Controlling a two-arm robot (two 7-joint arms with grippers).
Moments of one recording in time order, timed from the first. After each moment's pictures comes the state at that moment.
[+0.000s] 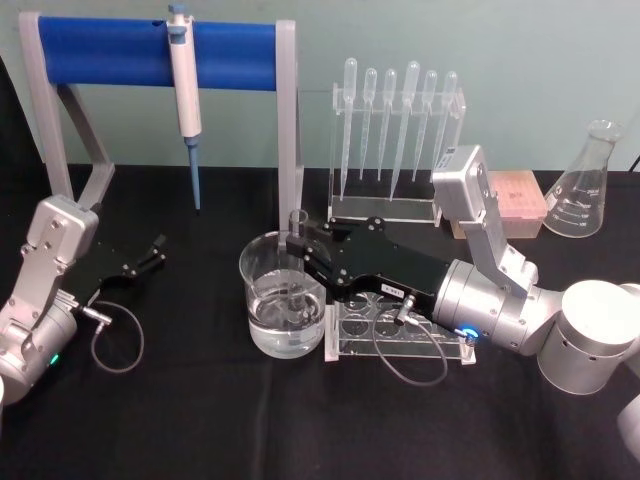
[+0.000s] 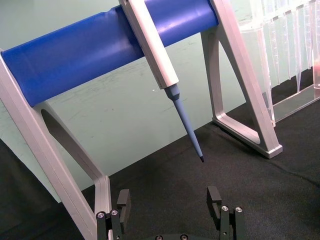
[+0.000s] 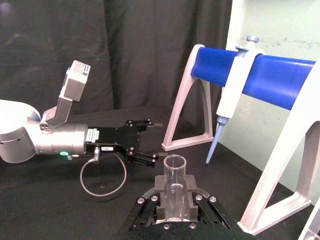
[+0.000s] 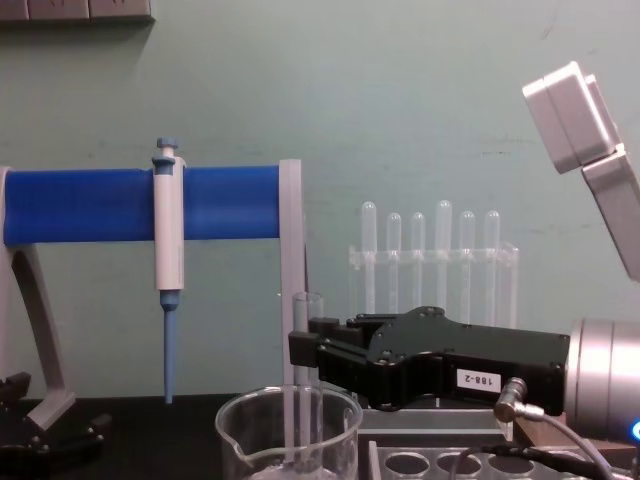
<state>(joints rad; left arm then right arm) -0.20 0.60 0.45 -1.41 -0.25 -0.12 0.03 0.40 0.42 -0.58 -1.46 0.45 -0.03 0.60</state>
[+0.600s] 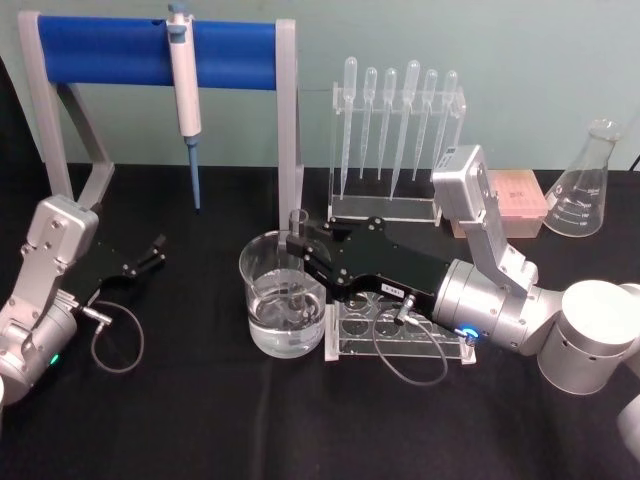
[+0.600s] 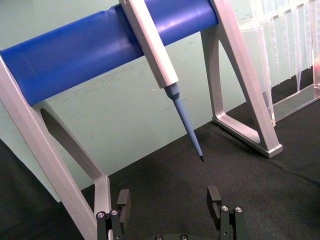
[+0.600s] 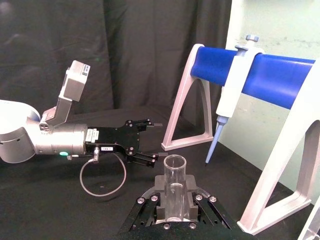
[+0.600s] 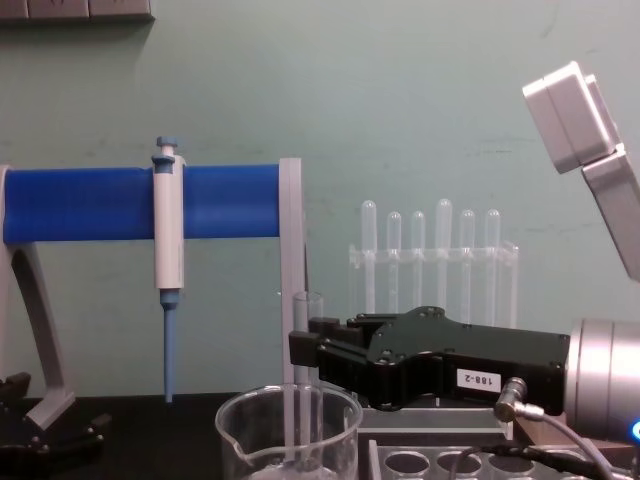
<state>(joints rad) -0.20 0.60 0.45 -1.41 -0.25 -0.12 0.03 0.40 0.42 -0.58 -1.46 0.45 -0.03 0.60</state>
